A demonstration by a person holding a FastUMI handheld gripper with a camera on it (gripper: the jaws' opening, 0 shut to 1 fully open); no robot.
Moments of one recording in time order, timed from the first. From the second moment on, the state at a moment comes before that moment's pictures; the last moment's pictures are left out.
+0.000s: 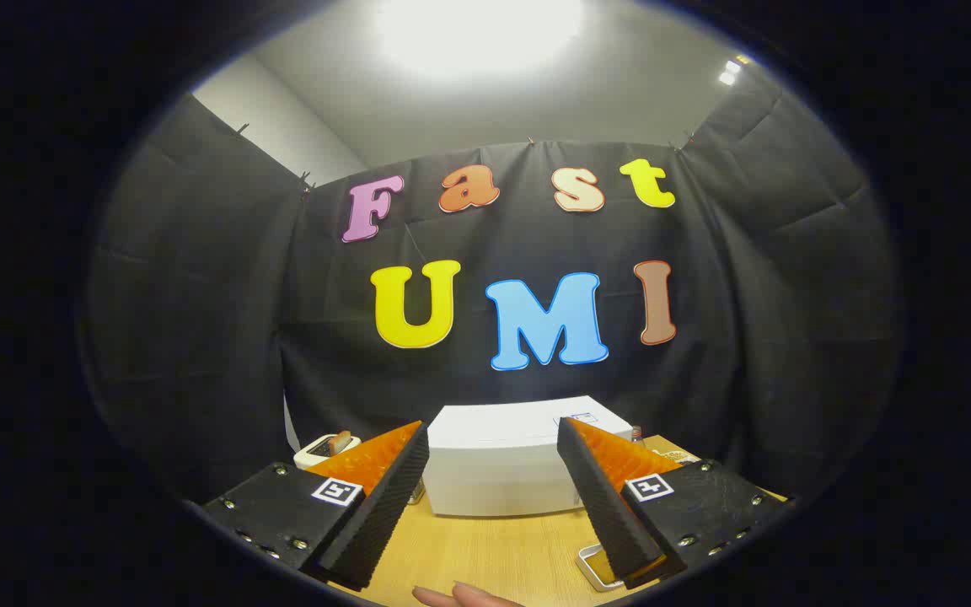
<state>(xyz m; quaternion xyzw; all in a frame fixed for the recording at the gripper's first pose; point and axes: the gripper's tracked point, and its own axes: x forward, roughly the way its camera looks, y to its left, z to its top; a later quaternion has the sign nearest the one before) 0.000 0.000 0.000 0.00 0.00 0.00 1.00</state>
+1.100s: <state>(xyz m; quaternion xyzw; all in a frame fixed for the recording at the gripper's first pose) 0.016 -0.010 -0.013 -0.03 0.02 -0.03 1.00</state>
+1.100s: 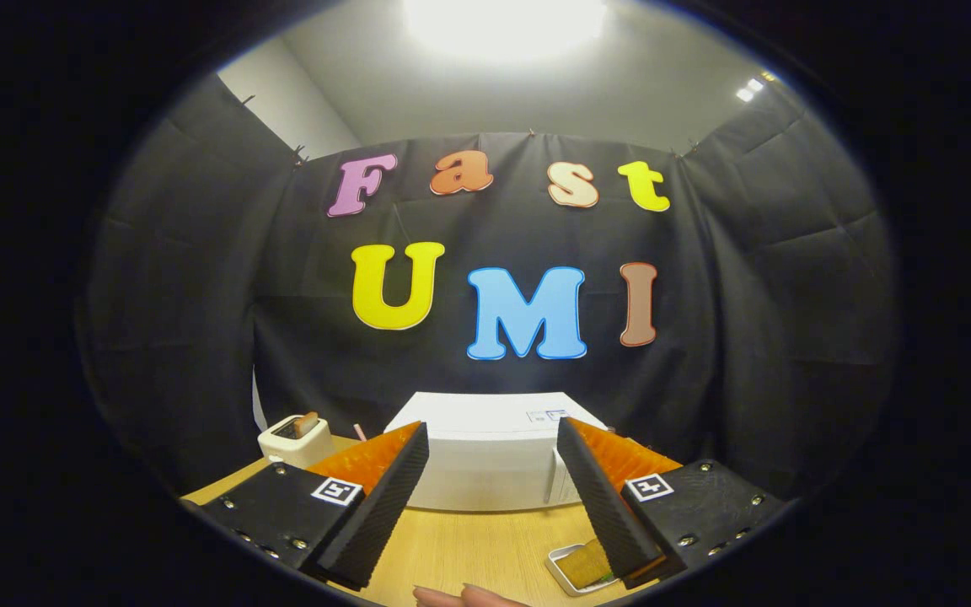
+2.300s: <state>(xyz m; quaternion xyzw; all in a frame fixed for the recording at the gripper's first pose) 0.034 -0.022 -0.042 -0.03 0.03 -0.03 1.00</state>
